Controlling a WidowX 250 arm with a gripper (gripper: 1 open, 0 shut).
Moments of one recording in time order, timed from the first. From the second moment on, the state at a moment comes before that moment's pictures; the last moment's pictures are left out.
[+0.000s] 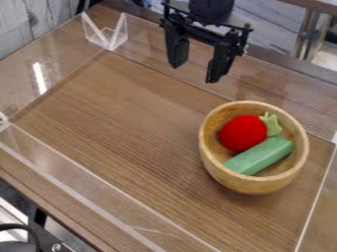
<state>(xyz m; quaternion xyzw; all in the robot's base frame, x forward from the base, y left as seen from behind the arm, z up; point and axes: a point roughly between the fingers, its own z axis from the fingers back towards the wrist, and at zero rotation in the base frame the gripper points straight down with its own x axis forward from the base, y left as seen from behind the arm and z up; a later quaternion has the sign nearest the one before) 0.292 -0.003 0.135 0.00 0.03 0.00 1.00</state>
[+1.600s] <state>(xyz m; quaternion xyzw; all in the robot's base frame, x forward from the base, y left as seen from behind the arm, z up) 0.272 -0.064 0.076 -0.02 -0.01 -0.10 1.00</state>
